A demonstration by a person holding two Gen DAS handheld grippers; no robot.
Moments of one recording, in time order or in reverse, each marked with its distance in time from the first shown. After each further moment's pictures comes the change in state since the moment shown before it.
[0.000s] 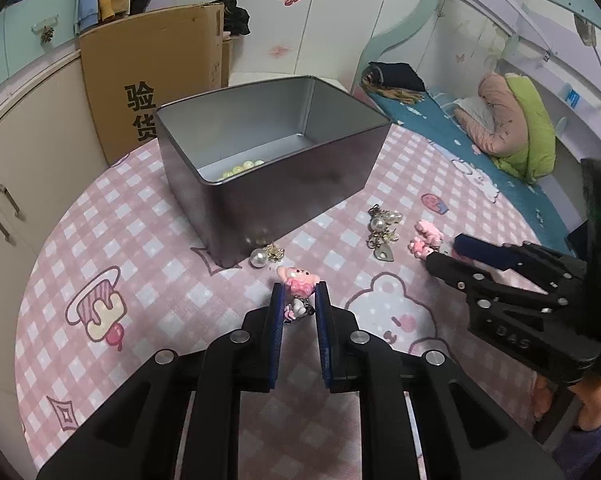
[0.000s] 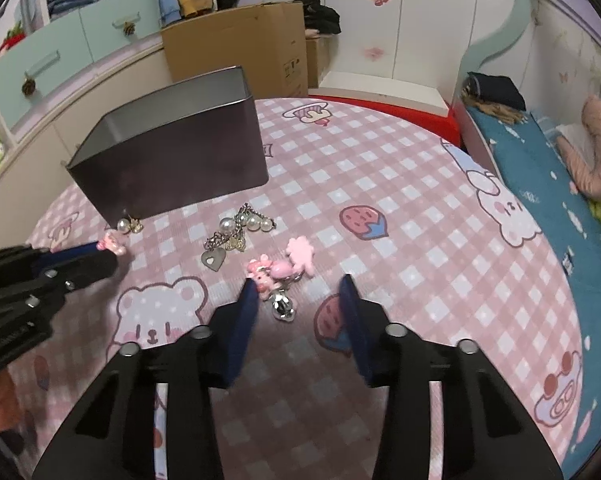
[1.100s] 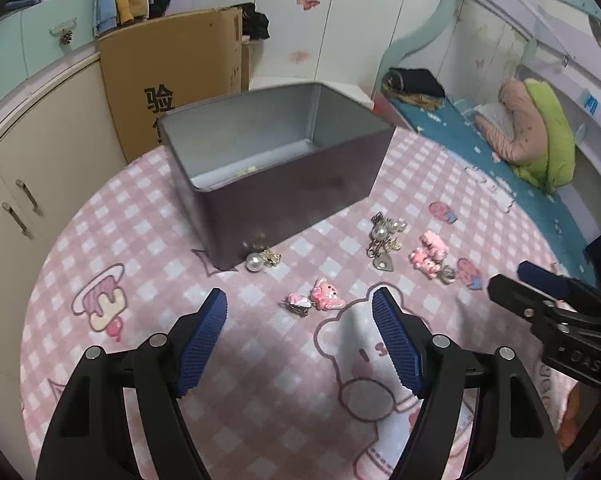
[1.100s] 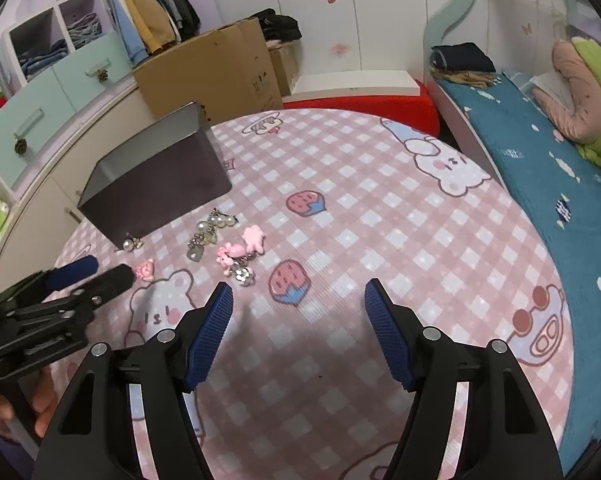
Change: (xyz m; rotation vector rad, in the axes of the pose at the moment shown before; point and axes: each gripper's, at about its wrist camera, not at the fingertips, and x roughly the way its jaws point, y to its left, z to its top) left arm 0.018 -0.023 0.001 -0.017 -0.007 0.112; right arm -0.035 -0.047 -0.022 0.216 -0.024 0.043
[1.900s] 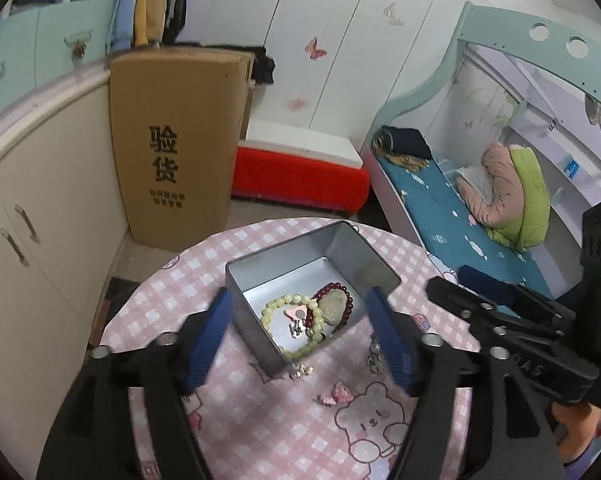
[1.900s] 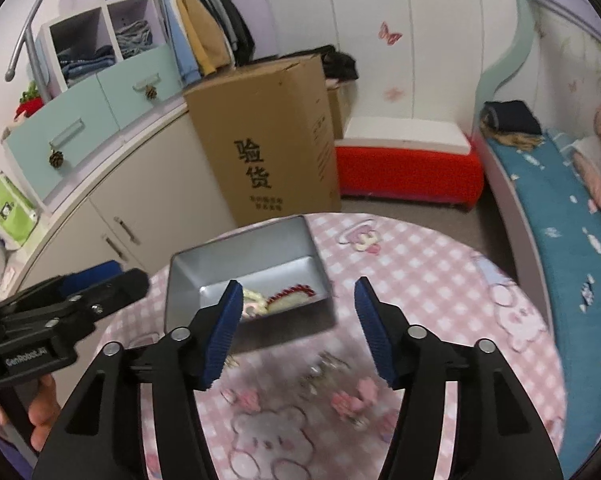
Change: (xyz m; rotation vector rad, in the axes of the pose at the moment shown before) left arm -0.072 0.060 0.076 -0.108 -0.157 -0.121; right arm -0.024 0.084 0.096 -0.123 -0.120 0.069
